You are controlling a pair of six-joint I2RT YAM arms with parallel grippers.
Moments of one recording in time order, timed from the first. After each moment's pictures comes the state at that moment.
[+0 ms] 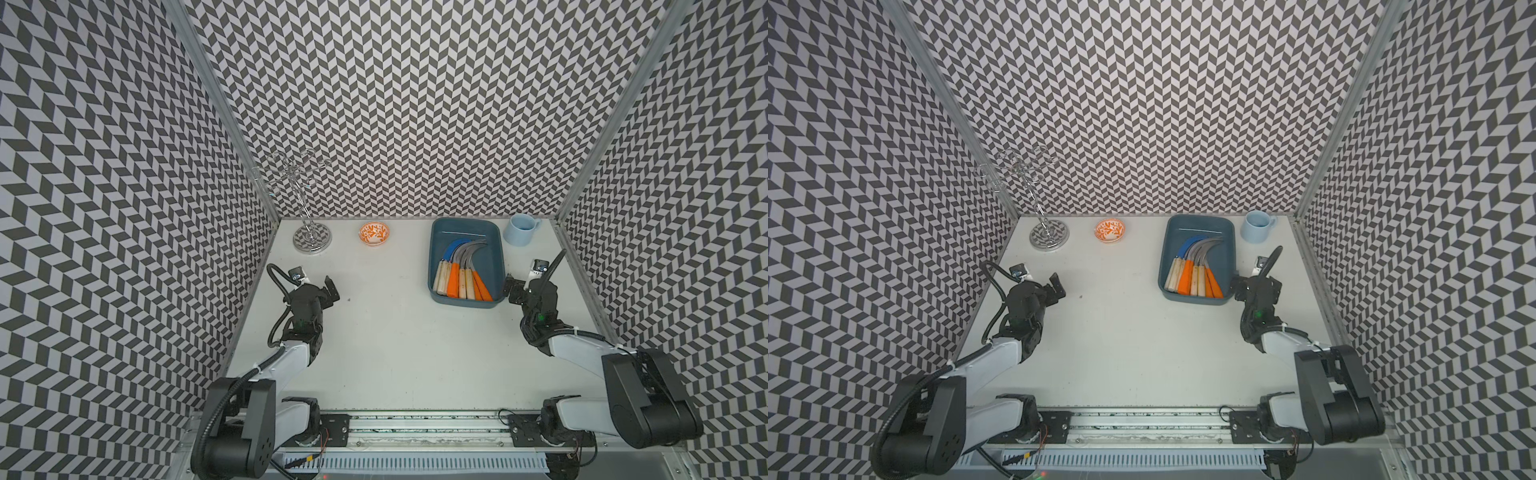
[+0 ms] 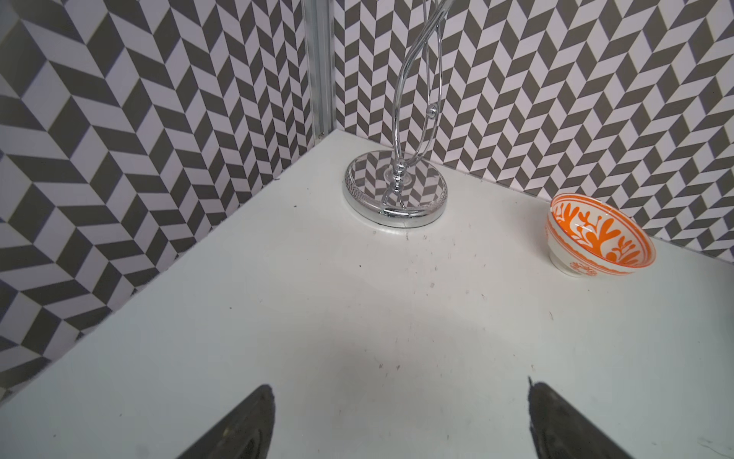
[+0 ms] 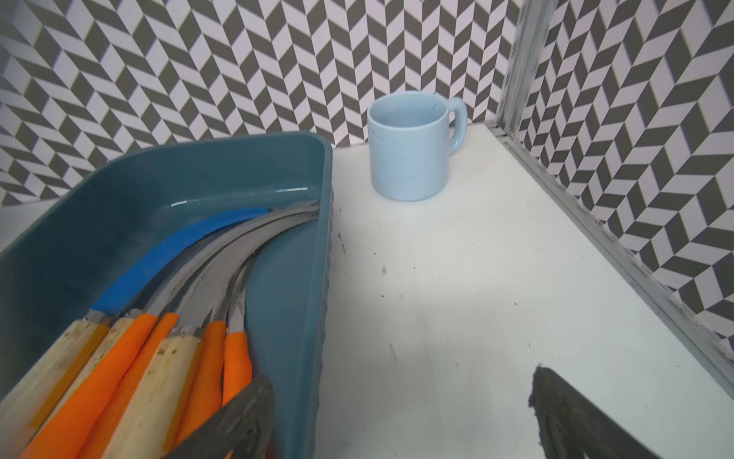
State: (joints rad) left arm -0.05 1.24 0.37 0.55 -0.30 -0.25; right arm 0.13 1.35 0.41 0.59 0.34 0.16
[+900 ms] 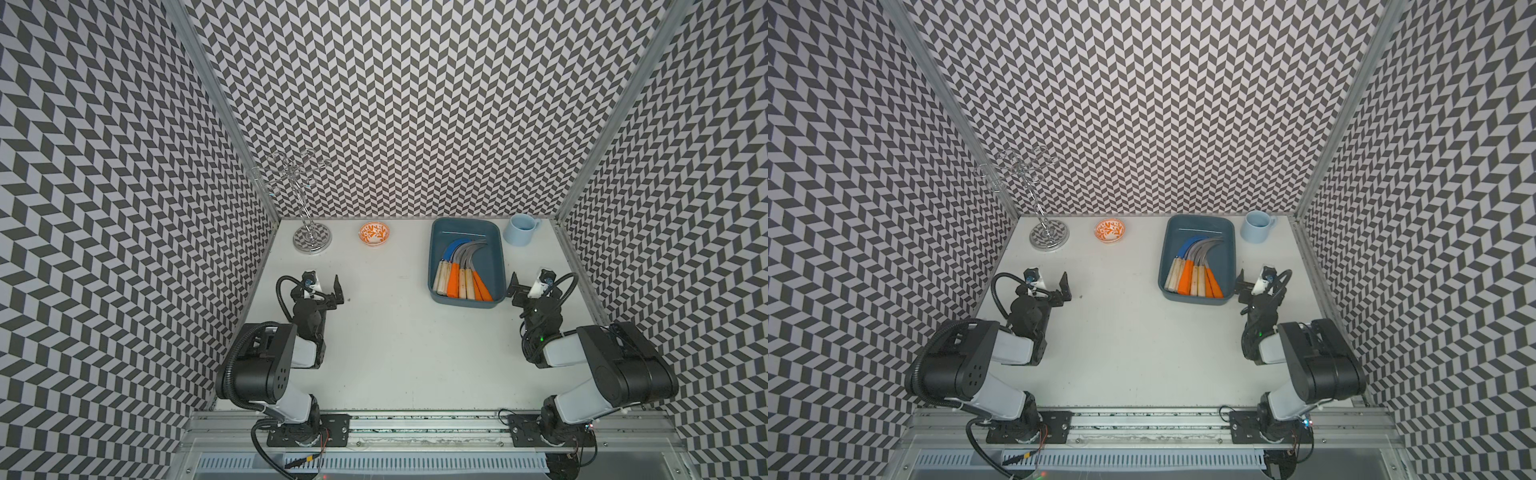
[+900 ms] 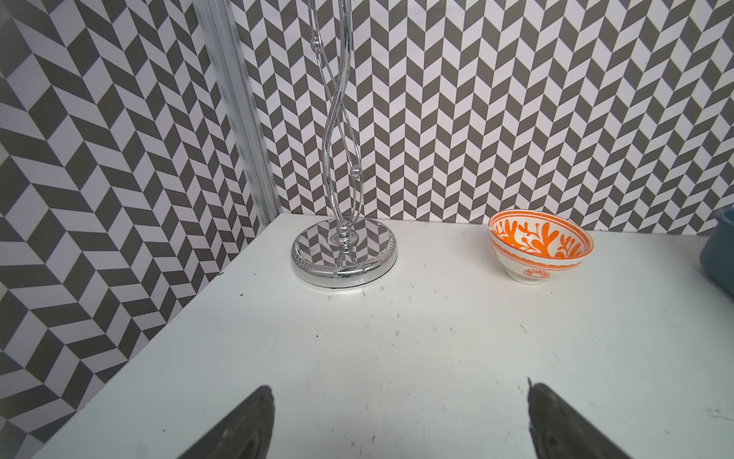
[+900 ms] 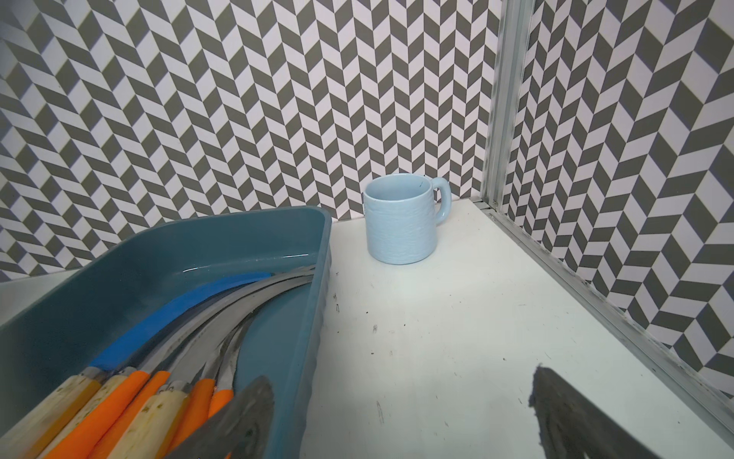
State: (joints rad) left arm -0.04 1.56 0.24 1.23 -0.12 -0.01; right arm 0.10 1.55 0.24 1.21 0.32 0.09
